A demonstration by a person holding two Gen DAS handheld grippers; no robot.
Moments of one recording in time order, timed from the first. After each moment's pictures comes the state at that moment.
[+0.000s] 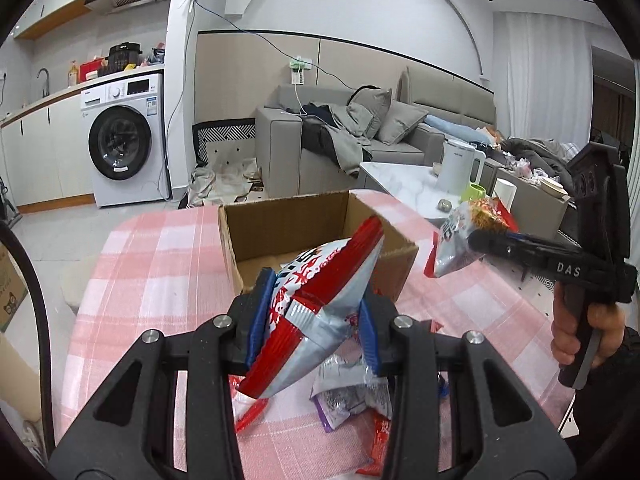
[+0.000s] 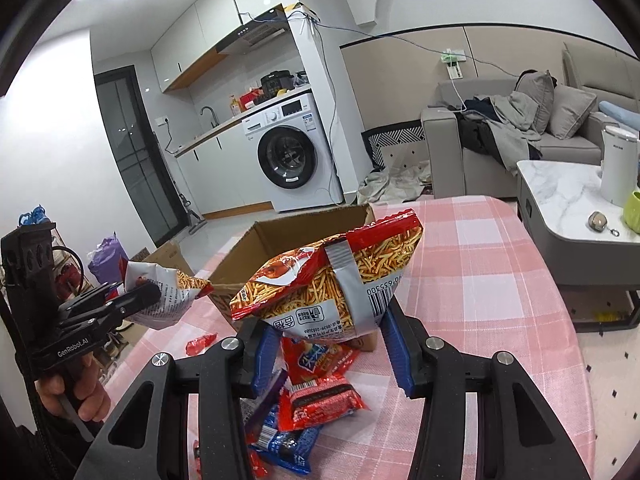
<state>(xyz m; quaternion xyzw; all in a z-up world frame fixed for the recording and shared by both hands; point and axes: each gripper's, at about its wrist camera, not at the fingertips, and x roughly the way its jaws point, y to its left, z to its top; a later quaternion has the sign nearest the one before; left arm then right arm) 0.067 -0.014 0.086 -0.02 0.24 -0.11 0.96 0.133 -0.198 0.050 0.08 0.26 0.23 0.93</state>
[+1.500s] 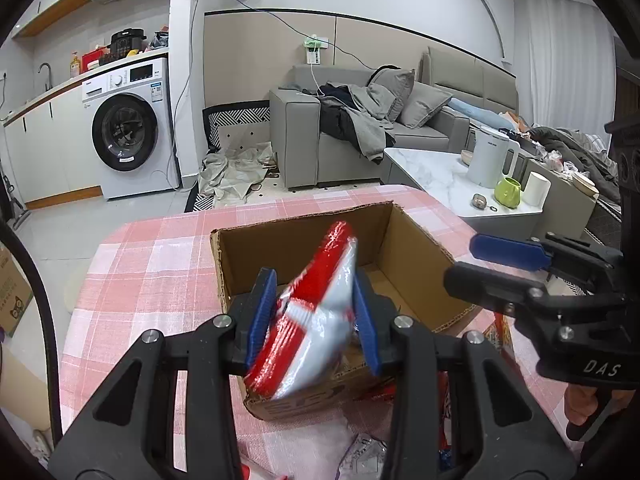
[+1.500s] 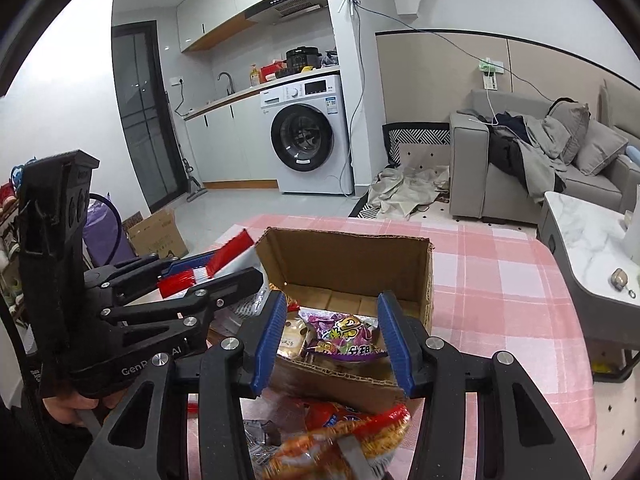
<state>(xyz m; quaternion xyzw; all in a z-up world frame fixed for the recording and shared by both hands) 0.211 -0.026 0.077 -0.01 0.28 -0.08 0.96 0.205 -0.109 0.071 0.01 0.28 0.25 0.93</state>
